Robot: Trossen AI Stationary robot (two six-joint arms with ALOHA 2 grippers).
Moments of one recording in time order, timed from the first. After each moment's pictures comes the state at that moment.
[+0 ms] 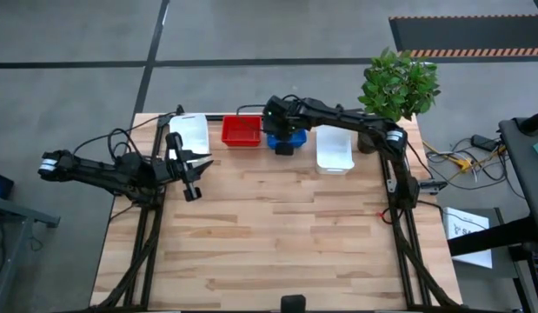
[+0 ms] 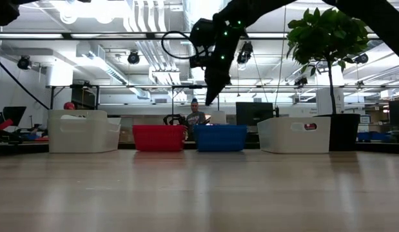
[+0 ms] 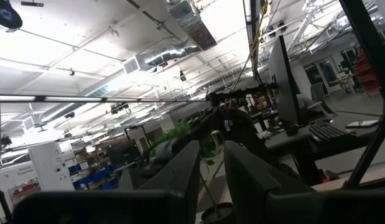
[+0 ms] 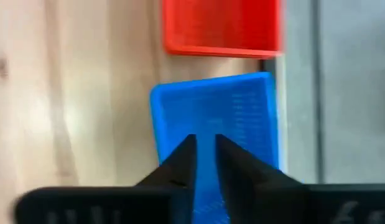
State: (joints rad) left arm -0.14 0.62 0.40 0.69 -0.29 0.54; right arm -0.41 2.08 1.89 -0.91 0.12 -0.46
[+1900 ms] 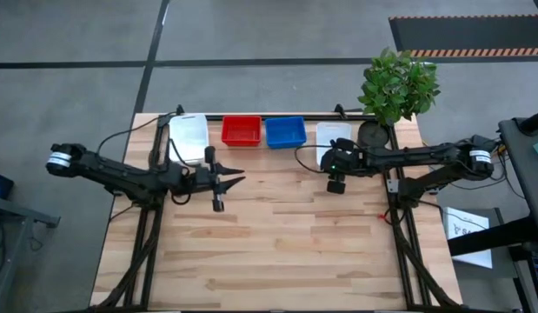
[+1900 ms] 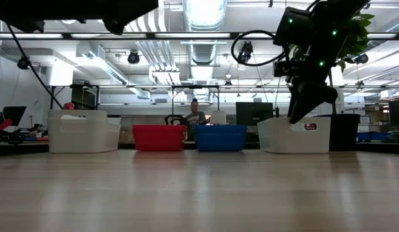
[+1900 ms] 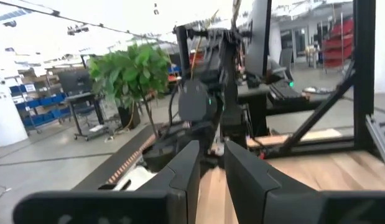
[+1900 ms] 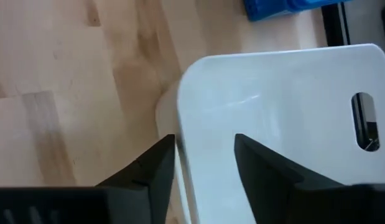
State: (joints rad) left arm -0.14 1.00 0.44 0.74 -0.29 0.21; right arm -0.20 1.31 0.74 -0.57 0.33 -0.13
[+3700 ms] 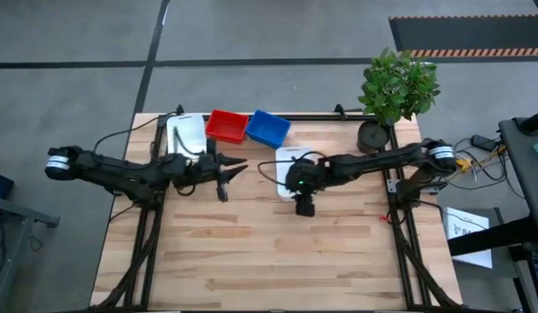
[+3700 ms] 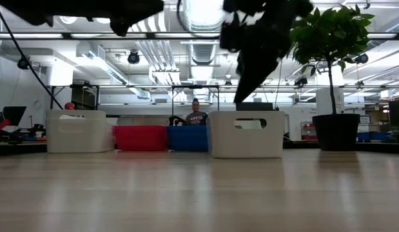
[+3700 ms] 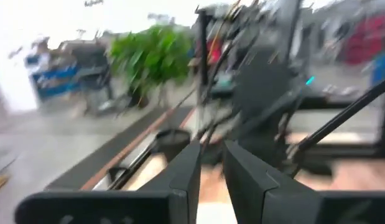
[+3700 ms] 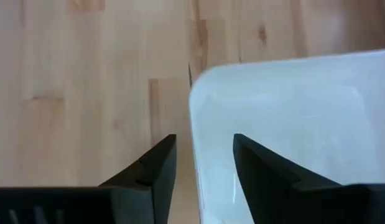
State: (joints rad) left arm -0.04 1.00 0.54 0.59 -0.27 0.11; right arm 0.00 1.65 1.19 -0.60 0.00 0.05
